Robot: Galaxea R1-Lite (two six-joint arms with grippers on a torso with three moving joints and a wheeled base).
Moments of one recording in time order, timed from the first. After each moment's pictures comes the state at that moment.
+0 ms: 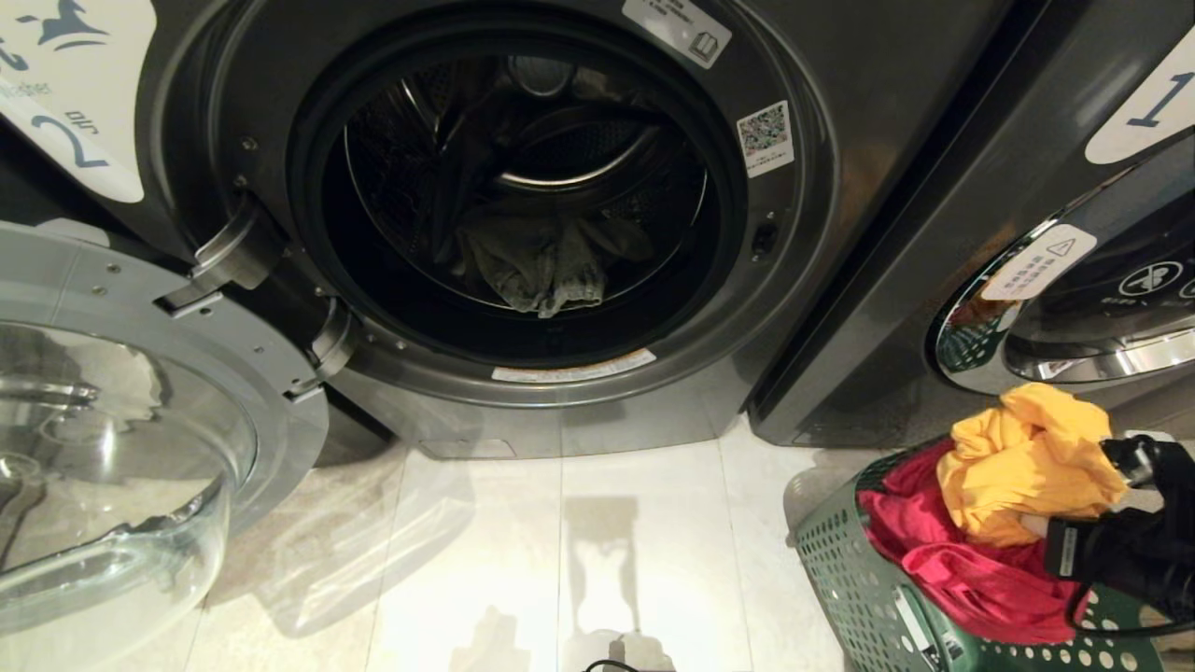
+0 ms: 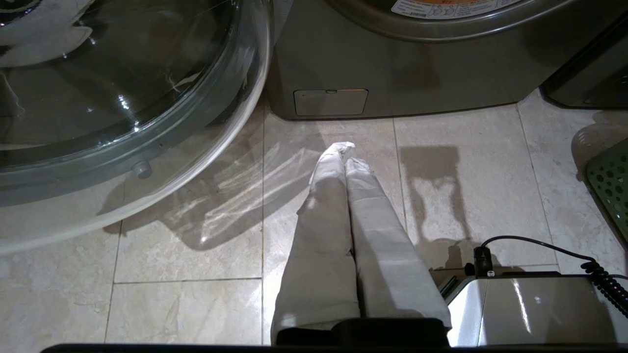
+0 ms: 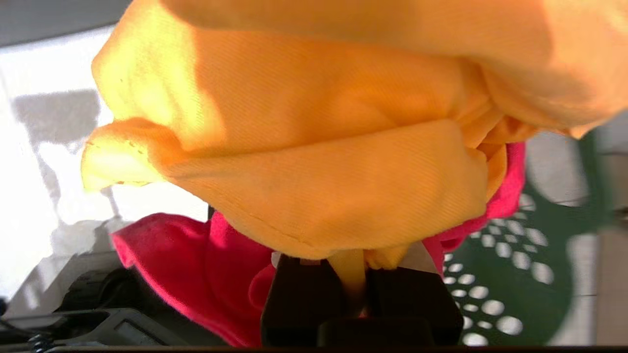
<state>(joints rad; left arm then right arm) 0.00 0.00 0.00 0.01 0.00 0.02 -0.30 1.66 -0.23 -0.97 0.17 -0.06</state>
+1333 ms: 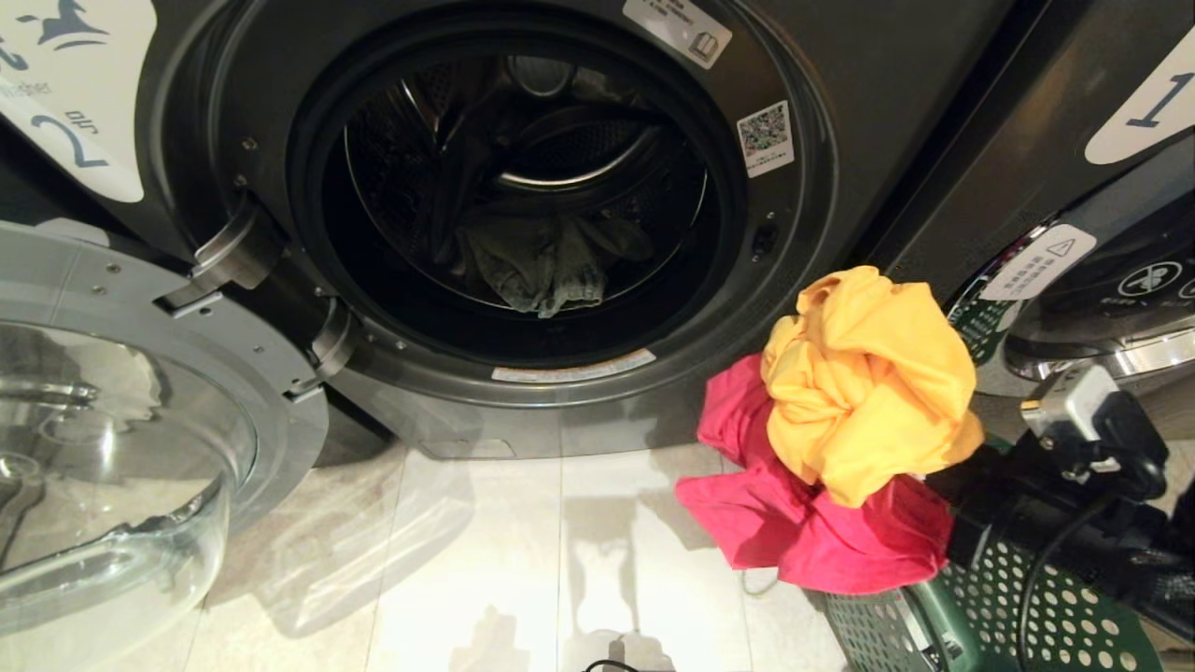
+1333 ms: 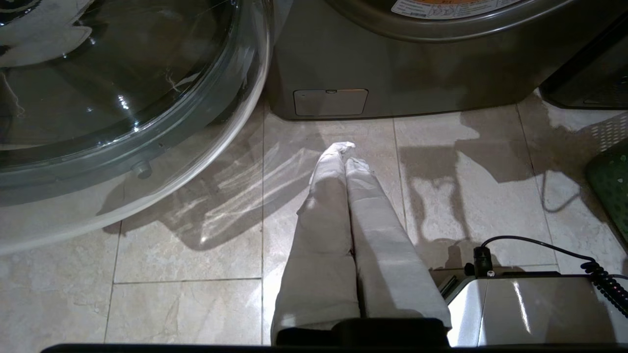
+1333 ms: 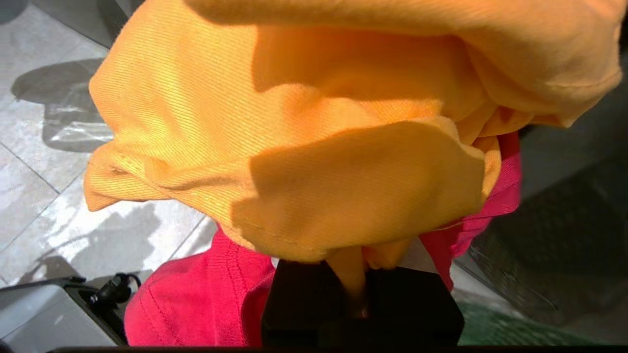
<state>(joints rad) 0.00 0.00 0.00 0.01 0.00 0.02 0.29 1.48 -0.26 -1.19 0.27 -0.28</state>
